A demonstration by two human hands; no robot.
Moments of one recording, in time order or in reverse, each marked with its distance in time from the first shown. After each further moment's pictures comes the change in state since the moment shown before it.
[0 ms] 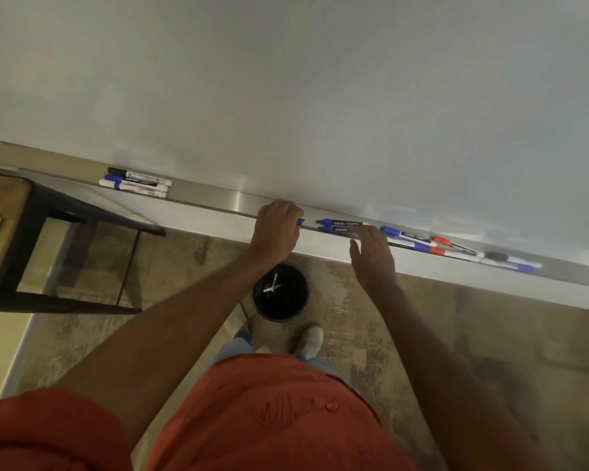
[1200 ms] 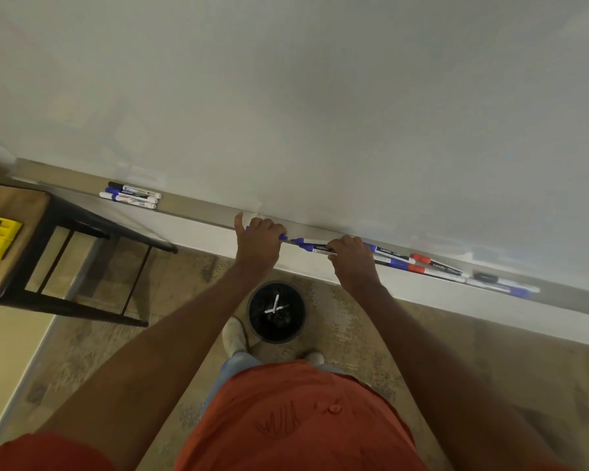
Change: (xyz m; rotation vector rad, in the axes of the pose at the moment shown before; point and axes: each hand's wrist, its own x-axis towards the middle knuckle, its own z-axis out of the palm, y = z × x) left_hand -0.005 0.049 0.016 0.322 0.131 -0.175; right_hand 0.032 0.053 -0.007 -0.169 -0.128 -0.266
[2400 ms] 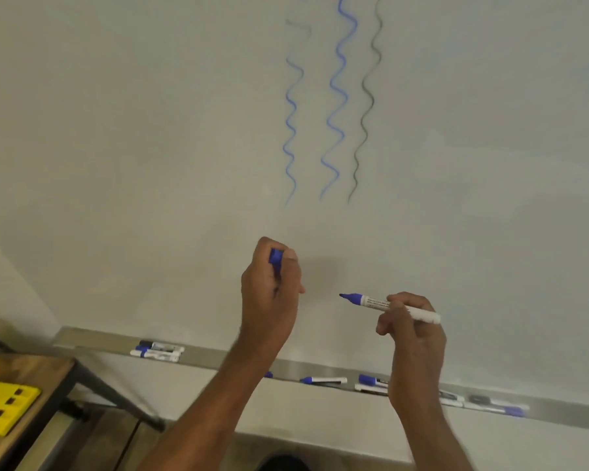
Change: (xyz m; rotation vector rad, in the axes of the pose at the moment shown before) left_hand -0.048 0.040 -0.361 -1.325 0.611 0.187; right_hand -0.123 -0.139 -0.273 1.437 0.922 0.068
